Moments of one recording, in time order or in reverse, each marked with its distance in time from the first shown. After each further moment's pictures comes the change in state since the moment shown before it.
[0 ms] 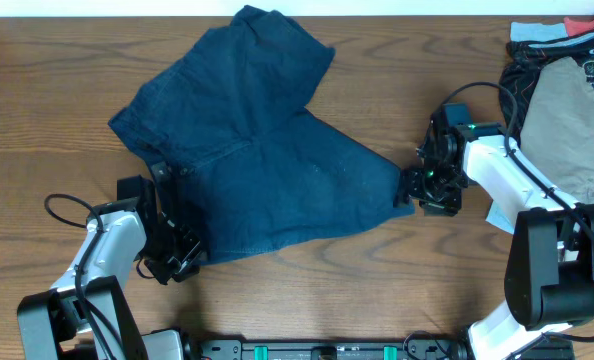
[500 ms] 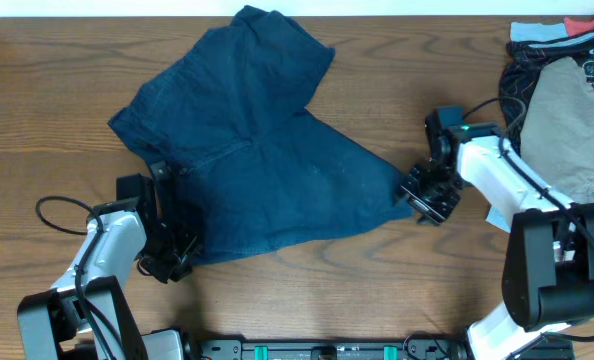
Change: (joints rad) left arm 0.000 0.000 -0.001 0.043 -0.085 -0.195; right arm 0.043 0.000 -0.002 -0.014 -0.002 0.555
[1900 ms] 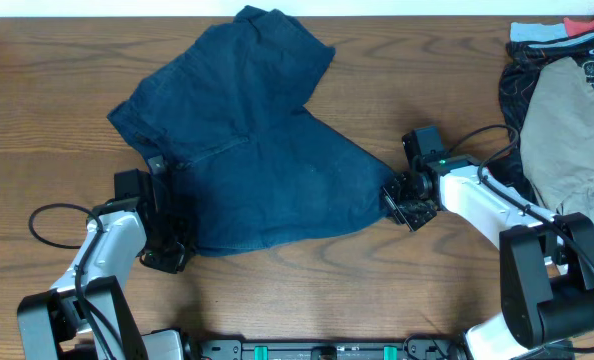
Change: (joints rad) left arm 0.000 0.000 -0.001 0.090 0.000 -0.303; right arm 0.095 -0.058 -0.220 0.383 0.003 0.374
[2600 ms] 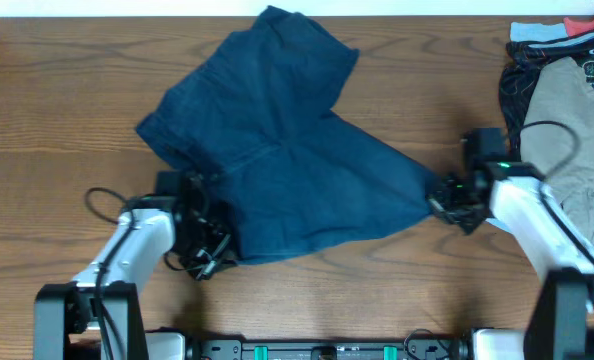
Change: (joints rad) left arm -0.246 0.000 0.000 -0.088 0.269 0.236; right arm -0.266 -0.205 -0.031 -0.166 0.083 -0.383
